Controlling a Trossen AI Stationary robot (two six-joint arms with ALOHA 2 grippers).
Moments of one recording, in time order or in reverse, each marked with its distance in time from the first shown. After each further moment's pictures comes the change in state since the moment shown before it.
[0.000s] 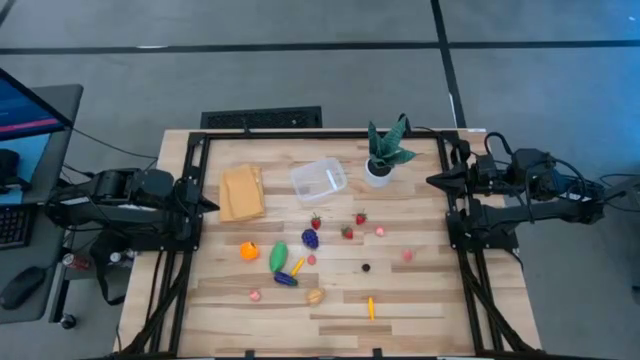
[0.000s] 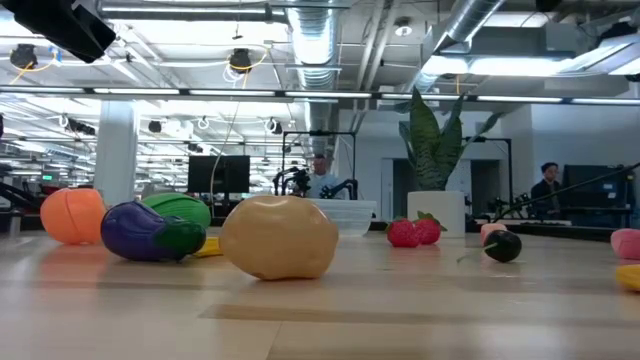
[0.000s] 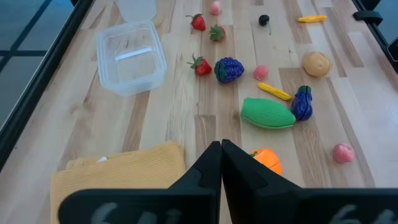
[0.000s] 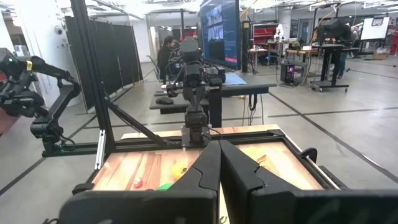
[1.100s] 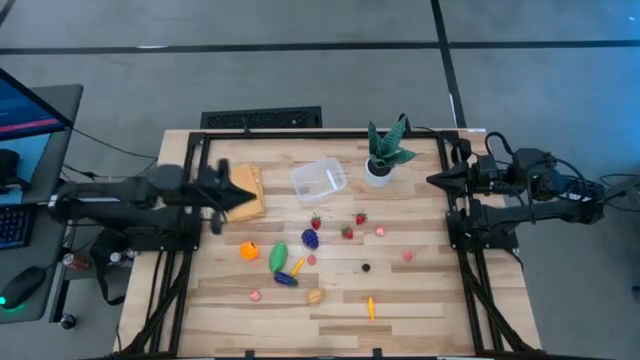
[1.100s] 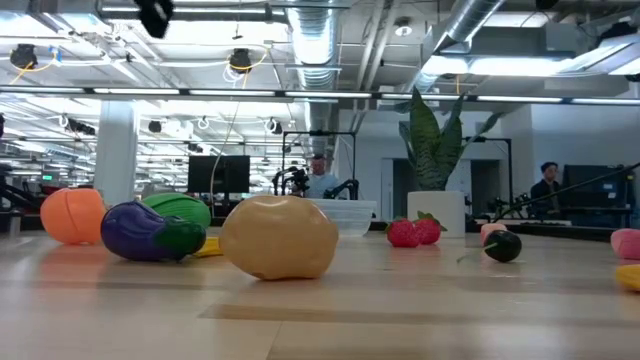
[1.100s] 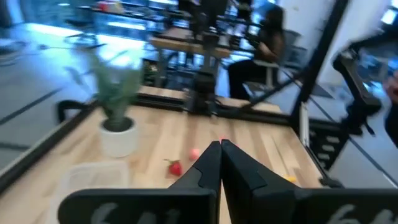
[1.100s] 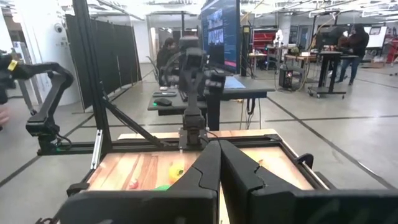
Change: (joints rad) left arm -0.006 0.231 -0.159 0.936 0.032 -0.150; right arm -0.001 0.000 0.000 0.011 0.000 -0.033
